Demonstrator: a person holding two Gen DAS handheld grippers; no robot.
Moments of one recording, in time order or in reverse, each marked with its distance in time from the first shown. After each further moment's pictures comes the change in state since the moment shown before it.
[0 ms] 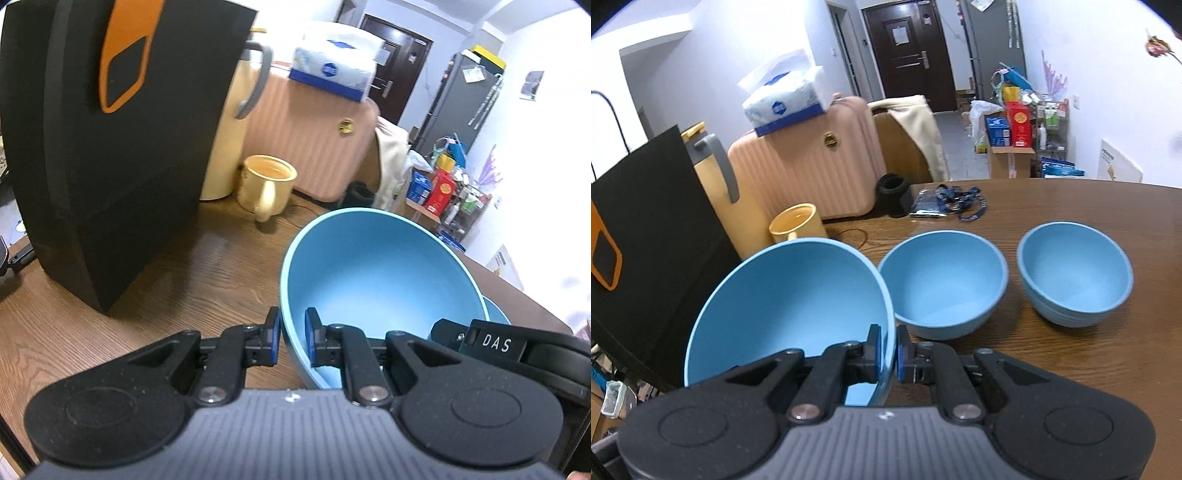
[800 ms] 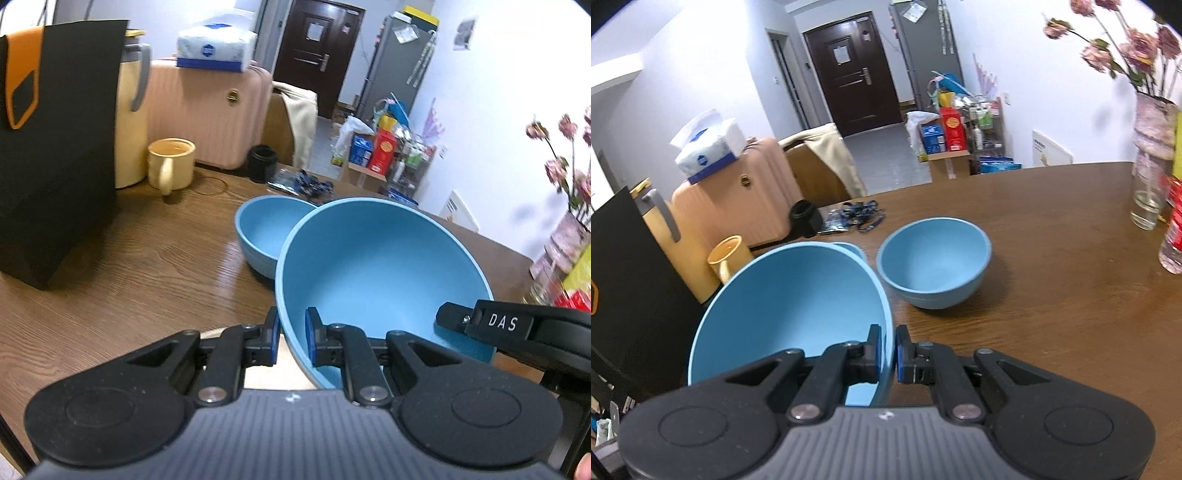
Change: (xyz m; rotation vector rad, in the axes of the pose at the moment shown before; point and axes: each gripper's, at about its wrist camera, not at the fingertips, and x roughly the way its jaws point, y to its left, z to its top) left arm -0.037 -0.111 -0.069 0.180 0.057 -0.106; right arm -0.079 -0.126 -0.027 0.132 -0.054 -0.109
